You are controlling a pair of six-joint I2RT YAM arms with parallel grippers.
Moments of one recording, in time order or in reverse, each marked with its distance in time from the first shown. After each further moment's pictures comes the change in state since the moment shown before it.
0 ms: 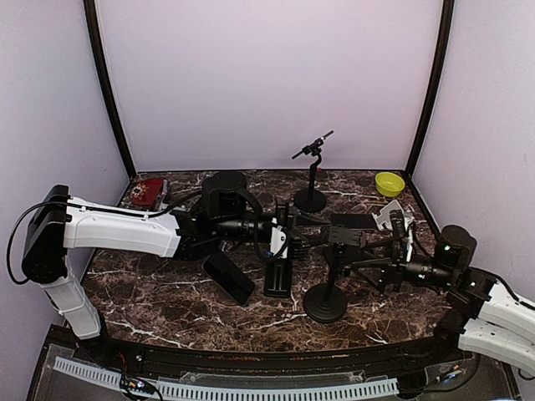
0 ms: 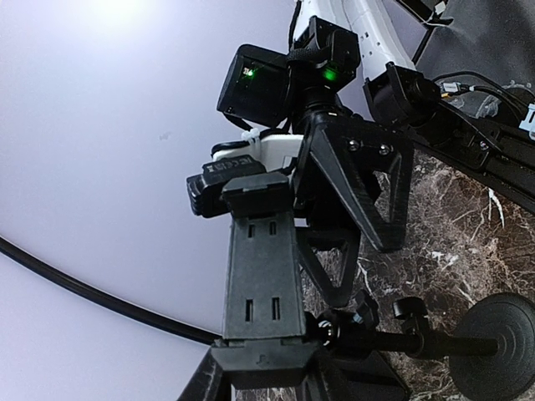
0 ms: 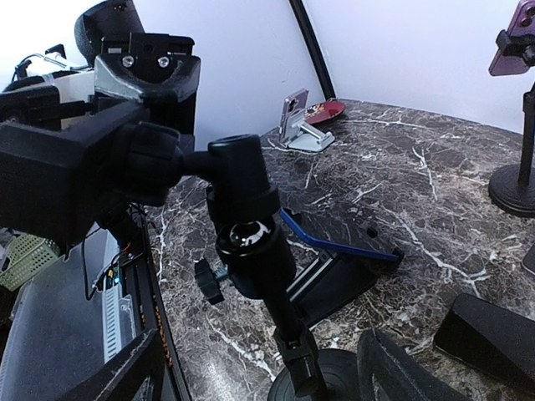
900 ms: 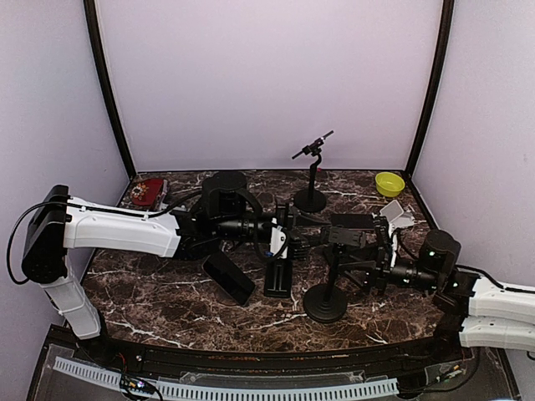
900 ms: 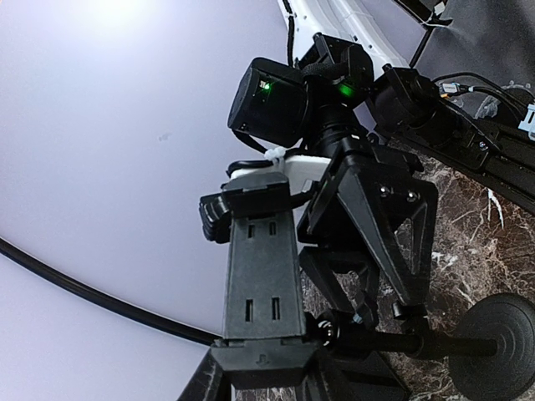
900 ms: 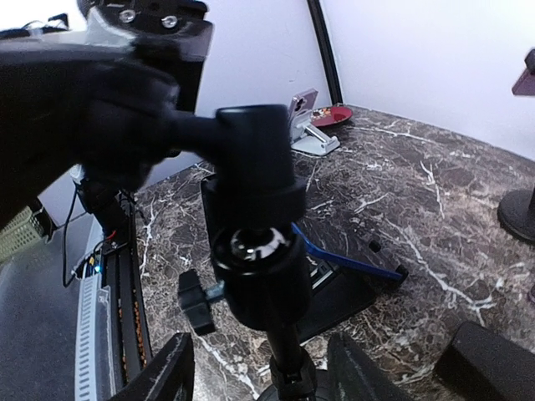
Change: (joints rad) left arm 0.000 0.000 0.000 0.000 0.005 0.000; right arm 0.113 0.196 -0.043 0.264 0.085 -0.082
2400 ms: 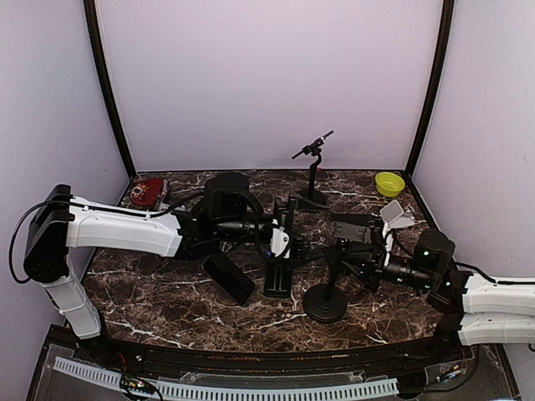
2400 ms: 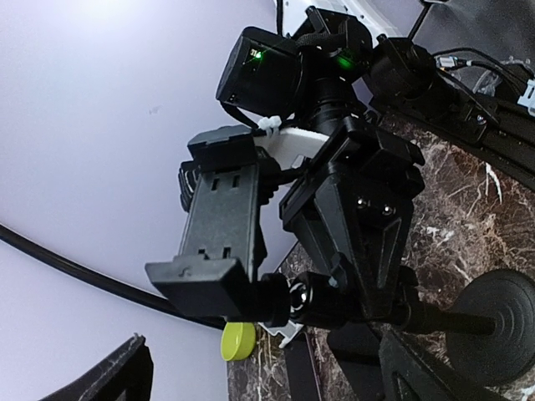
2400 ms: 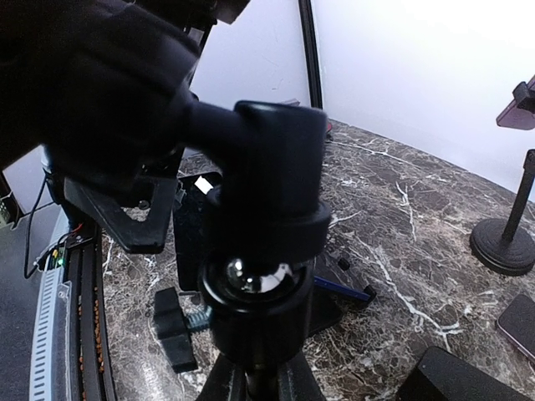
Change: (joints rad) left arm 0.003 0.009 -0.002 -0.032 -0.031 0.003; right arm 0.020 0.128 -0.003 0.145 0.078 -0.116
